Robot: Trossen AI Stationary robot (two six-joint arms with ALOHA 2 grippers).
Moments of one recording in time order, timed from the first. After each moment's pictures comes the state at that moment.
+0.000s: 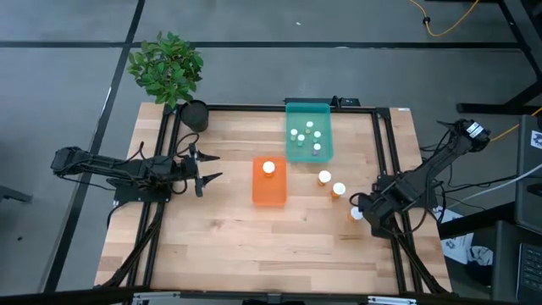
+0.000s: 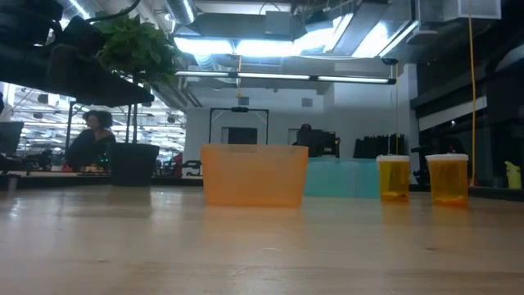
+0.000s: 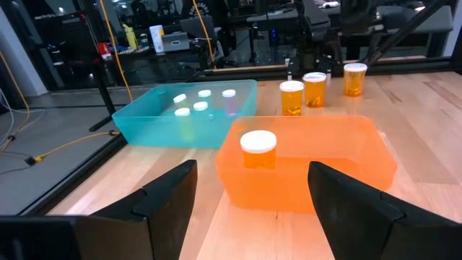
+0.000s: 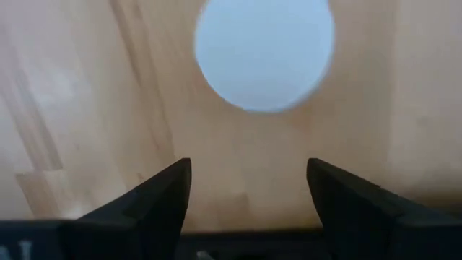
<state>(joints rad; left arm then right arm) -0.06 0.35 0.01 0.22 -0.35 0.06 0.69 1.01 0.58 -0.99 -0.07 0.85</state>
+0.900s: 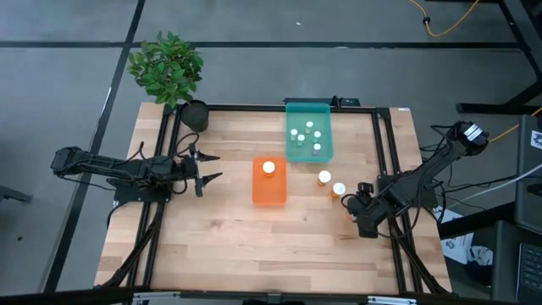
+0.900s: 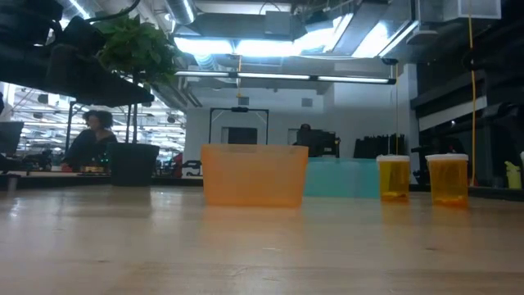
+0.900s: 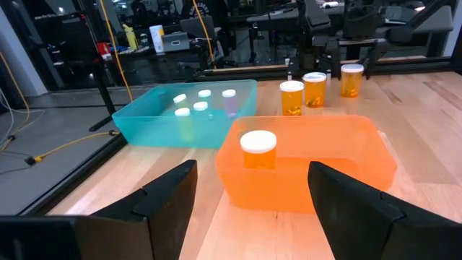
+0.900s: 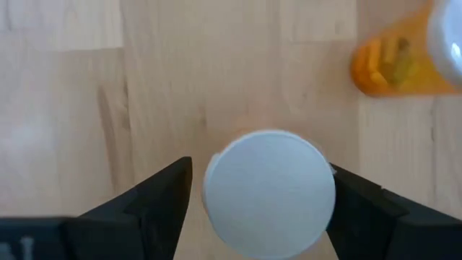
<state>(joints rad) -0.06 0.35 0.01 0.22 -0.35 0.06 0.68 1.11 0.54 -0.75 0.19 0.72</state>
